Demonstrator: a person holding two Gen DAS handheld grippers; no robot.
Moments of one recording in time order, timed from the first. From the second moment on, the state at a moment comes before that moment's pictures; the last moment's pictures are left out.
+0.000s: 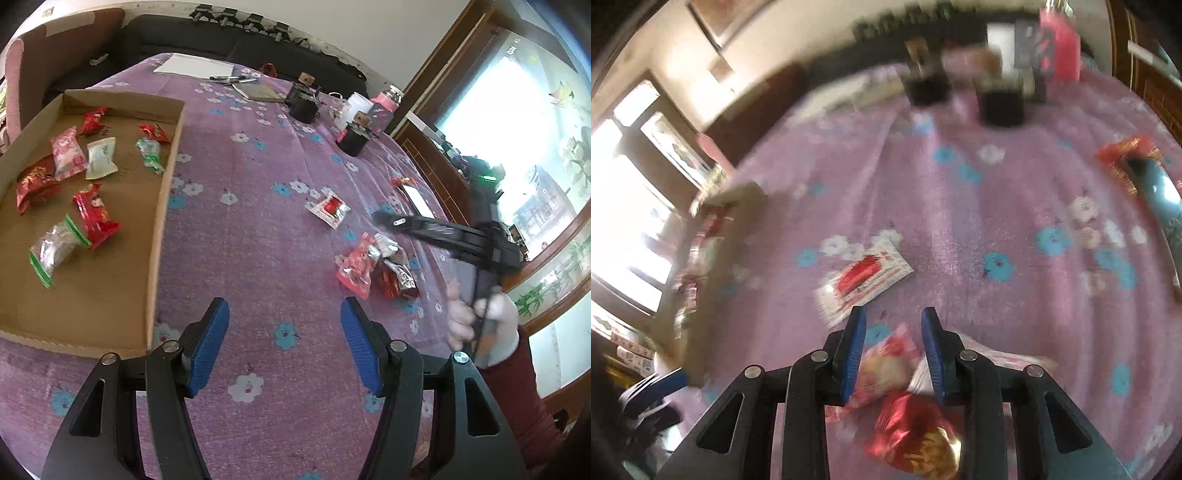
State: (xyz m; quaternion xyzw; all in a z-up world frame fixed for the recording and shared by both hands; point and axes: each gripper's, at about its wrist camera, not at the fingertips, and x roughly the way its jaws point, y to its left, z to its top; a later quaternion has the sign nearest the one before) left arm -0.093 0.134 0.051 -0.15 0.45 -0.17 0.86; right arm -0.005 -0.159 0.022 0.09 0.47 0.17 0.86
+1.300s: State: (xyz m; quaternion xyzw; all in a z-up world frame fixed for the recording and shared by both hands) left arm -0.057 -0.014 0.052 0.13 0.42 -0.30 0.85; right arm -0.040 -0.185 -0.007 -0.07 0.44 0.14 0.89
